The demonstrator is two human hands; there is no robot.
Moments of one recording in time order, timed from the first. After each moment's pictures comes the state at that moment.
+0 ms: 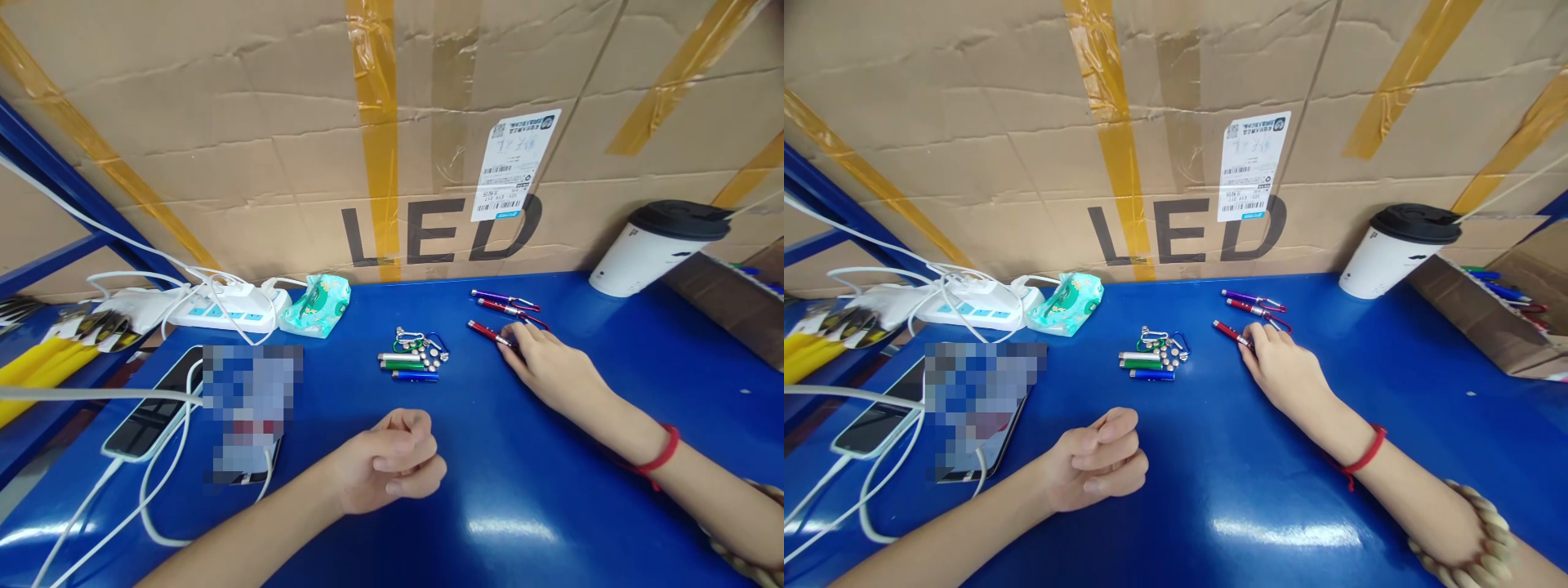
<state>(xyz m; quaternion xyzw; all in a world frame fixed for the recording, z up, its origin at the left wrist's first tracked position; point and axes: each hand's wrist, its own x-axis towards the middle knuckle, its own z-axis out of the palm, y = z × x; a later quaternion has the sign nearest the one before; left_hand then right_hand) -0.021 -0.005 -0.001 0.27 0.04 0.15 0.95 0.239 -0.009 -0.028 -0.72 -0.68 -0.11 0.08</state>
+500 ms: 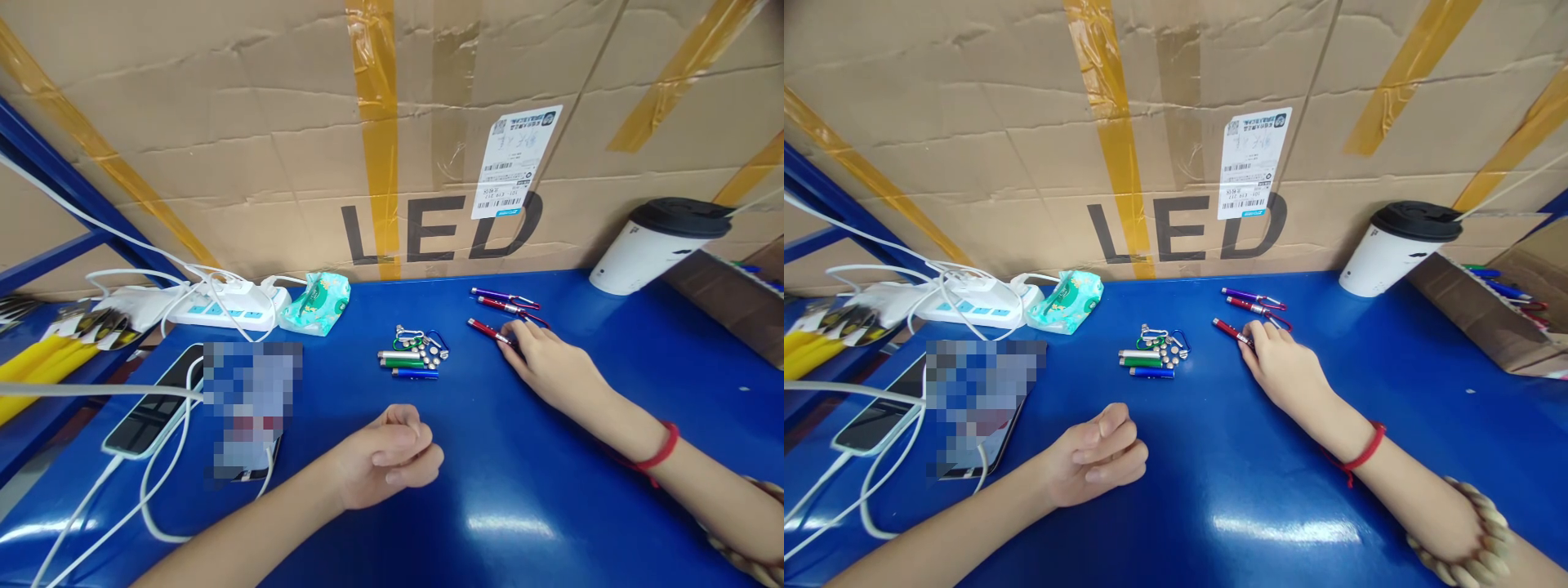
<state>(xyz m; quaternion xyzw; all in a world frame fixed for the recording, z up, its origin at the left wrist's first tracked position) -0.020 -0.006 0.000 0.25 0.05 0.18 0.95 0.240 -0.009 -0.028 -0.72 -0.68 -0.10 0.09</state>
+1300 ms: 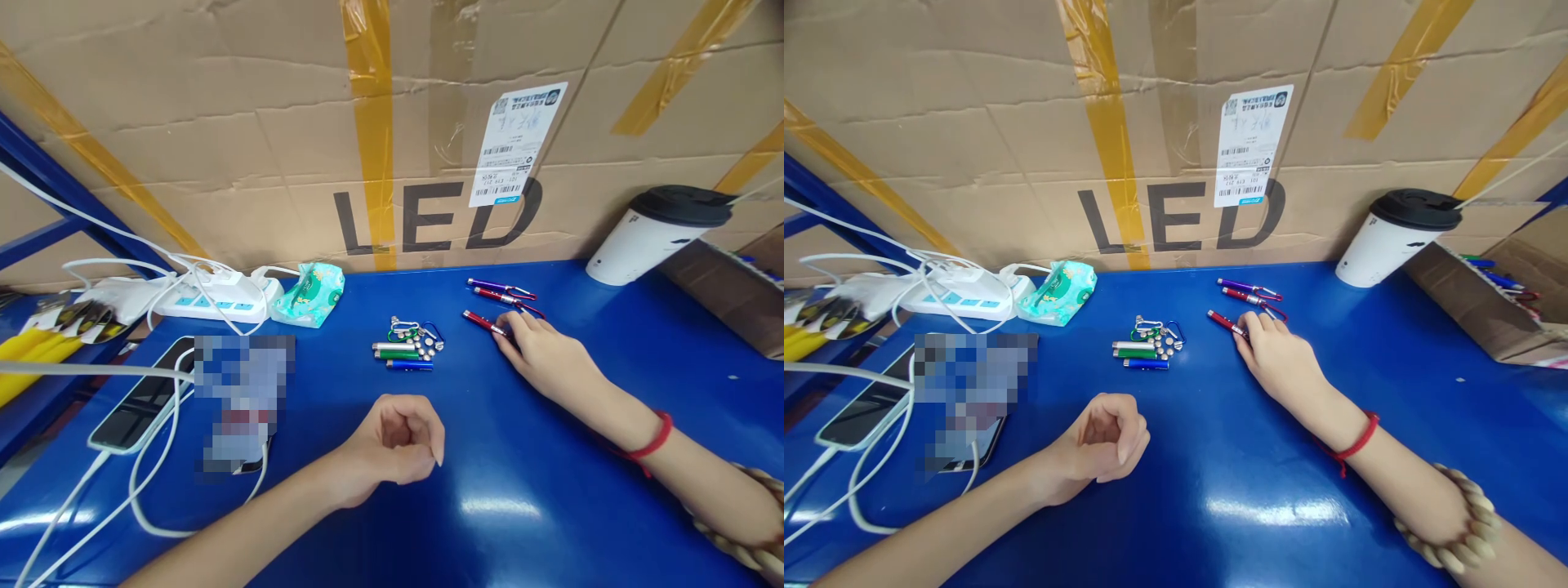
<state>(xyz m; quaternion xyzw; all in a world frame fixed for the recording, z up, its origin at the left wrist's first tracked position) -0.019 -0.012 -0.001 0.47 0.15 0.23 0.84 0.235 -0.011 -0.024 -0.73 -0.67 -0.09 0.07</state>
